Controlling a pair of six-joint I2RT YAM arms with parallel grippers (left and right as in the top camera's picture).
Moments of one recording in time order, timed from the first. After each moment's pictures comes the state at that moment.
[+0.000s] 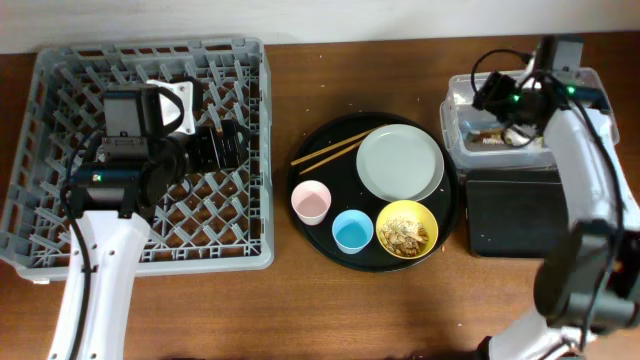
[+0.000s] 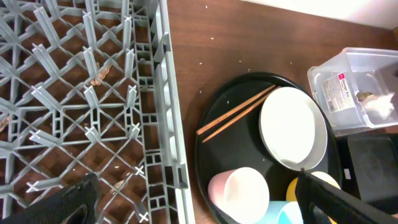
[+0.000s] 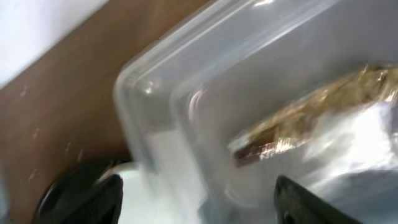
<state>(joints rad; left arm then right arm) -0.04 1.37 1.36 -0.81 0.33 -0.18 -0.19 1.83 1.57 -0.73 -0.19 0.38</state>
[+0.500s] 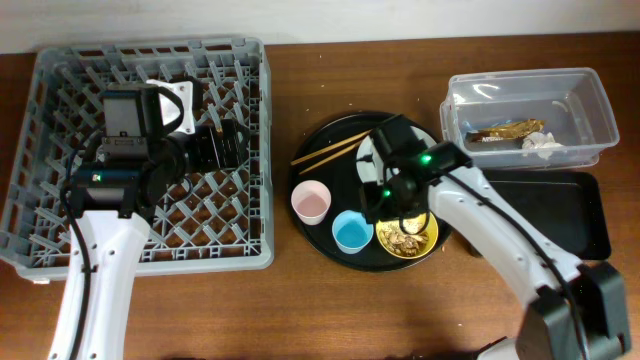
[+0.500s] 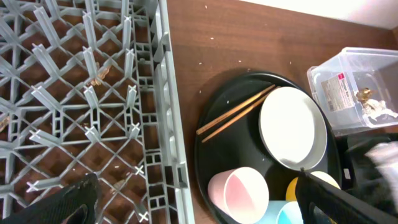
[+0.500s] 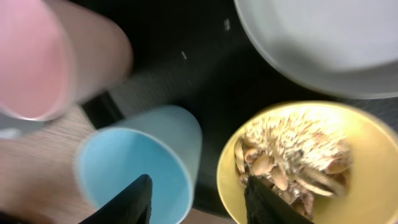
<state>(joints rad) -0.04 1.37 1.37 -0.81 0.33 -0.18 0.44 1.66 1.24 -0.97 -0.17 0.31</state>
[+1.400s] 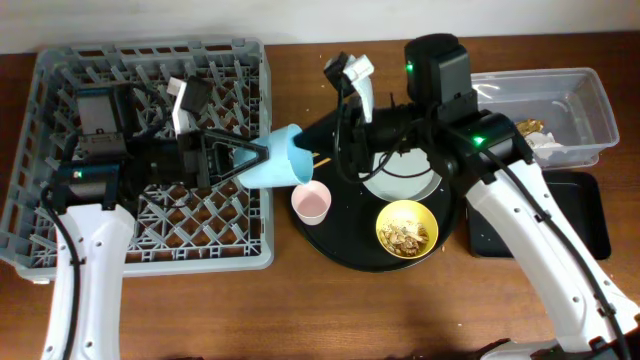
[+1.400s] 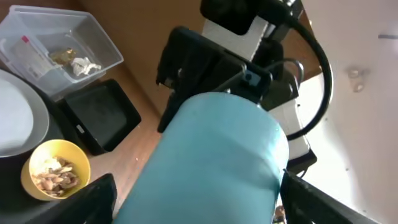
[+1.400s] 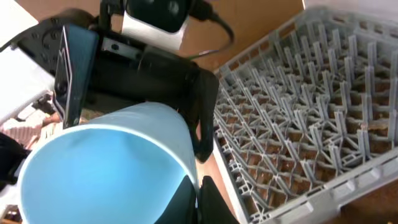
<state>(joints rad) 0.06 1.40 1.37 -0.79 1.54 -0.19 0.41 1.55 1.59 -0.57 -1.04 0.09</state>
